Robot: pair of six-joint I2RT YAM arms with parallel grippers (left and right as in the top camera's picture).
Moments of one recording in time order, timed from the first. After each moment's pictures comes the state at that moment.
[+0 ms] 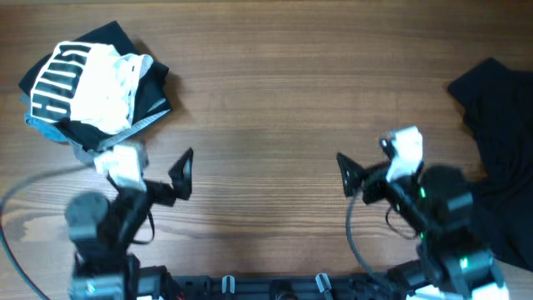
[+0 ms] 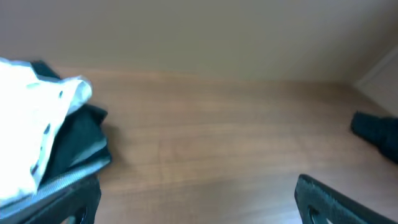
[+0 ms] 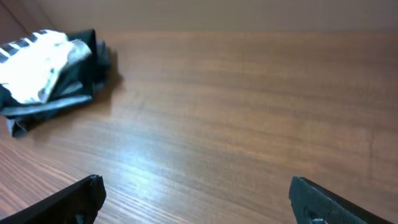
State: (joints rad) left arm 0.10 0.46 0.53 -0.37 0.41 -0.13; right arm 0.30 0.62 0.66 -0.50 -0.16 0.15
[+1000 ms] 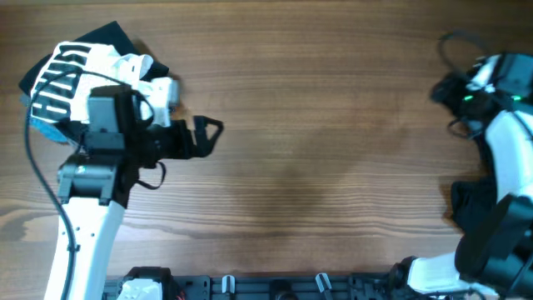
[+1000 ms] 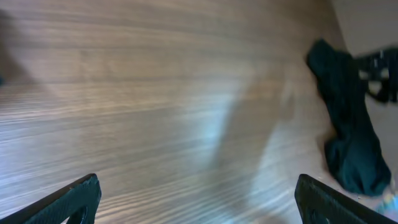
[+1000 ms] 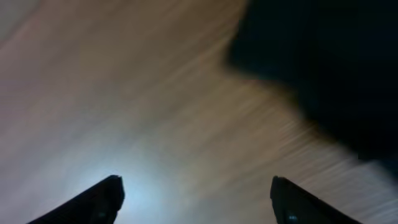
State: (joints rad) left arm -0.07 1.13 1.07 -0.80 0.51 -0.20; right arm -0.42 1.67 1.23 -0.54 -0.14 0.29
